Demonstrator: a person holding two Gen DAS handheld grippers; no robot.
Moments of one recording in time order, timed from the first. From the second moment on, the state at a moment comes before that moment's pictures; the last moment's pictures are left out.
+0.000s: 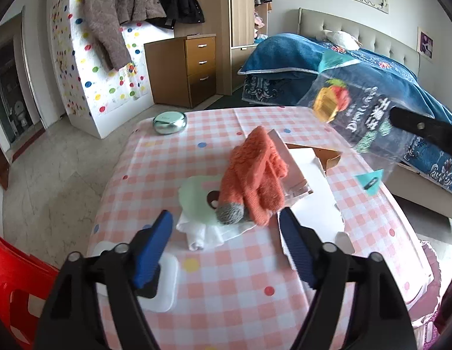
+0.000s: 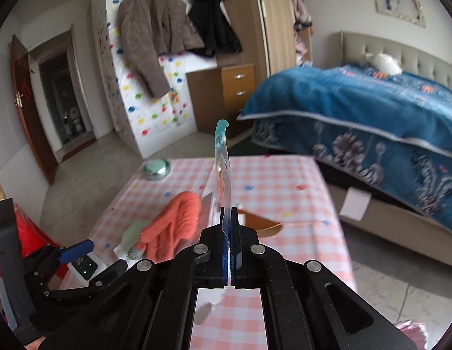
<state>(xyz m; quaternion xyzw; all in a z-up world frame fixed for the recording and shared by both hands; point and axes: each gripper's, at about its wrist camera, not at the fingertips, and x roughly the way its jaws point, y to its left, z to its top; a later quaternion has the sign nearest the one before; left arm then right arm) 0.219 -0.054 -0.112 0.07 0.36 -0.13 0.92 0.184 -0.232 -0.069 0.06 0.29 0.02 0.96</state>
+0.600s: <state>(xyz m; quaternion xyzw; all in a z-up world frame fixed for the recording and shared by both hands) 0.297 -0.111 -0.148 0.10 0.41 -0.13 0.90 0.189 -0.271 -0.074 0.10 0.29 0.03 0.95</state>
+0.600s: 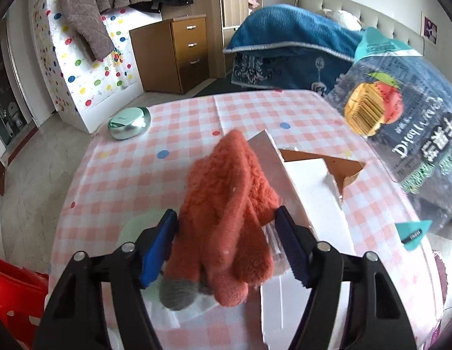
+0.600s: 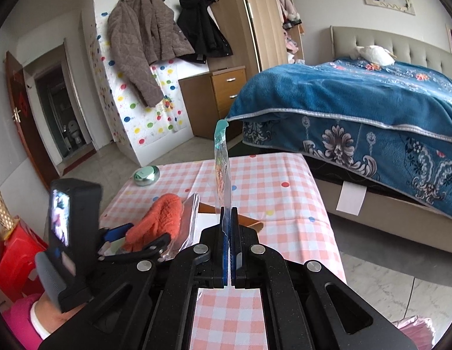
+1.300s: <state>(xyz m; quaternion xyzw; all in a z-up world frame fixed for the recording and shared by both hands) 0.158 -0.051 -0.049 0.00 0.30 -0.17 0.94 0.107 -0.270 -0.058 0.11 0.28 0.03 0.95</state>
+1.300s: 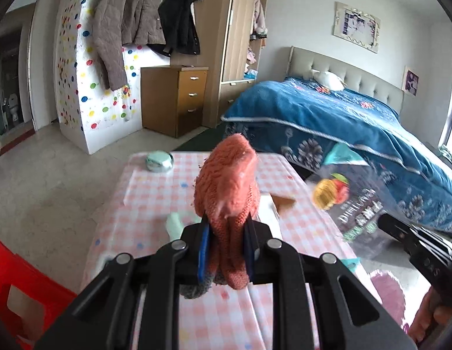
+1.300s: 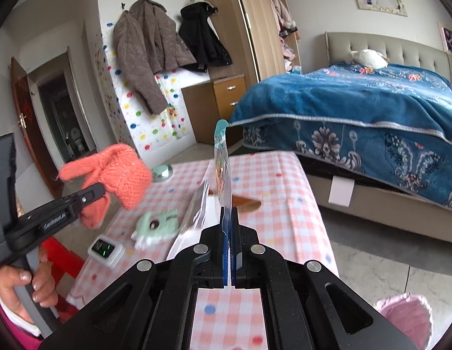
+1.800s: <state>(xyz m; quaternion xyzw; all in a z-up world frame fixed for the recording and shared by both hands) 0.073 -0.047 -0.071 0.00 0.30 -0.18 0.94 0.047 -0.256 -0.070 0.10 0.29 0.04 0.95</state>
